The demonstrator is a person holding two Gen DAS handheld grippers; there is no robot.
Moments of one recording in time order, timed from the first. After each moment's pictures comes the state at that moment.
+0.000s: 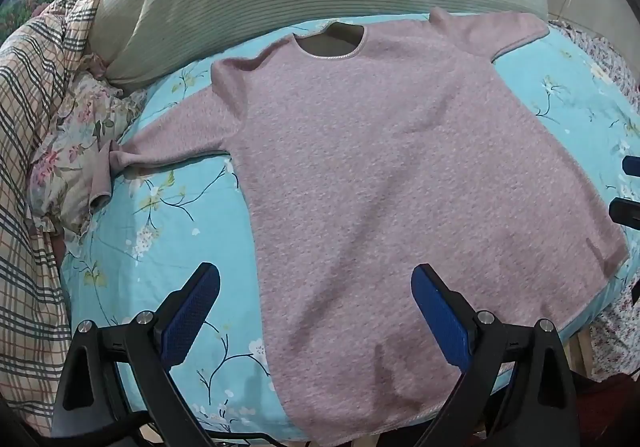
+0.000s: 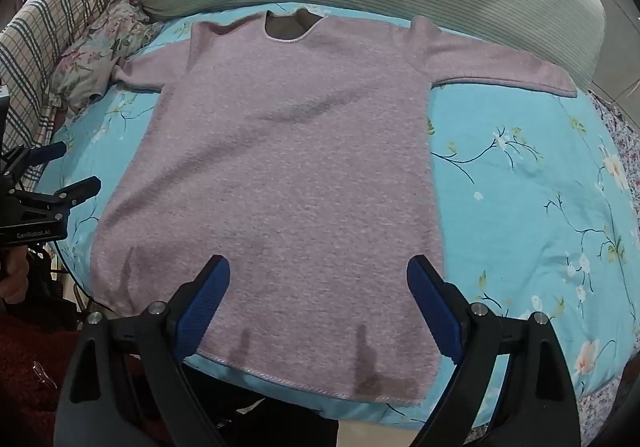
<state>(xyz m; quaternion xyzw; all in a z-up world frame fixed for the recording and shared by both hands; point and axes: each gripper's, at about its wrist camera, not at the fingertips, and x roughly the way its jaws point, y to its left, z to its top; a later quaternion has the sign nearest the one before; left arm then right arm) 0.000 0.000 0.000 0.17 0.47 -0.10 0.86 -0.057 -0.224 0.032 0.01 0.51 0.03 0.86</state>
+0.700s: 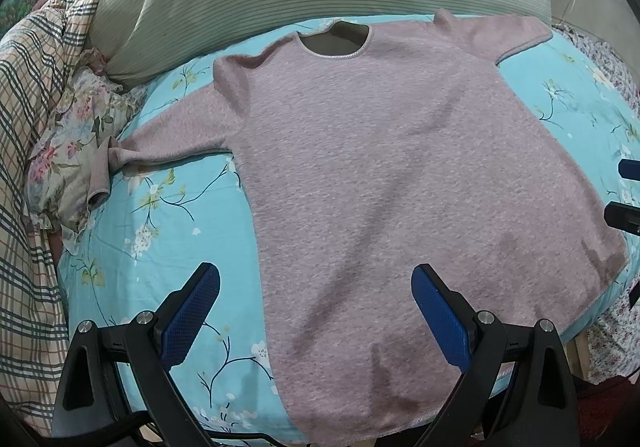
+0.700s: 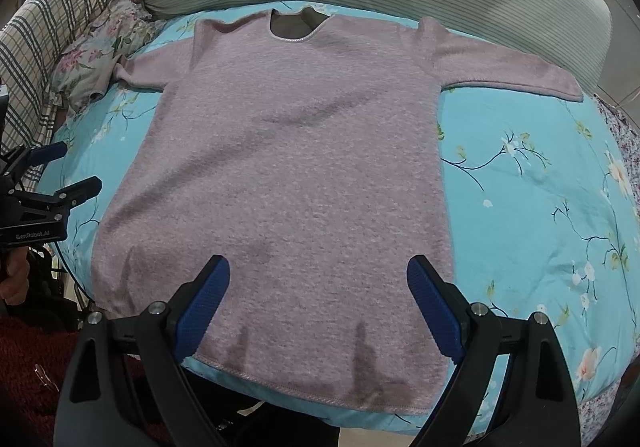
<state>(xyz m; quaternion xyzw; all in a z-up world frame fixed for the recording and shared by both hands) 0.007 0.006 -0.002 0.17 0.46 -0.09 0.87 -0.049 -0.211 0.026 0.01 0.51 0.03 0.86</state>
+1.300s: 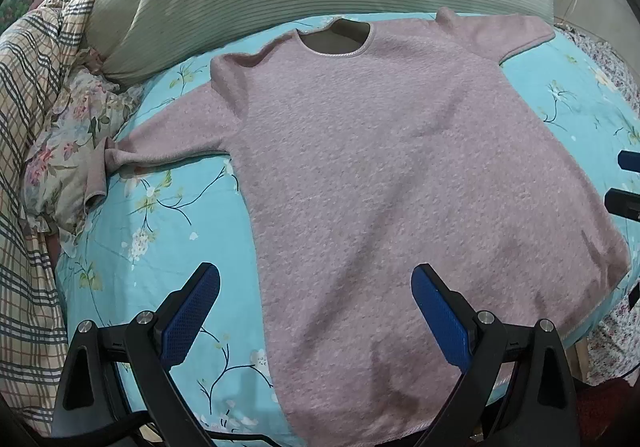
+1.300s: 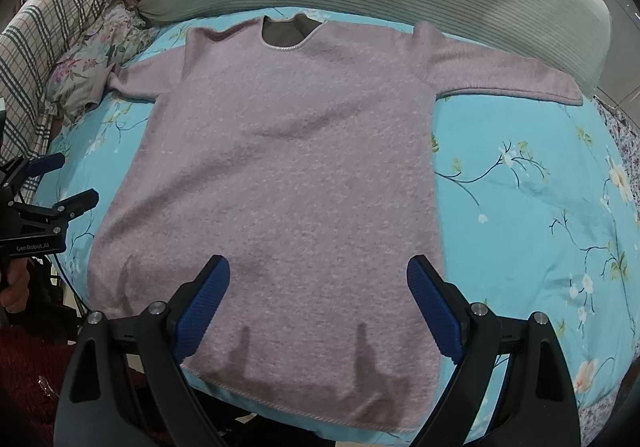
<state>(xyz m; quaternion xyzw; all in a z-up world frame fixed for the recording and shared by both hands) 0.018 0.000 -0.004 0.17 0.47 -0.09 0.86 -0.032 -0.228 0.031 0.01 0.53 0.03 0.85</state>
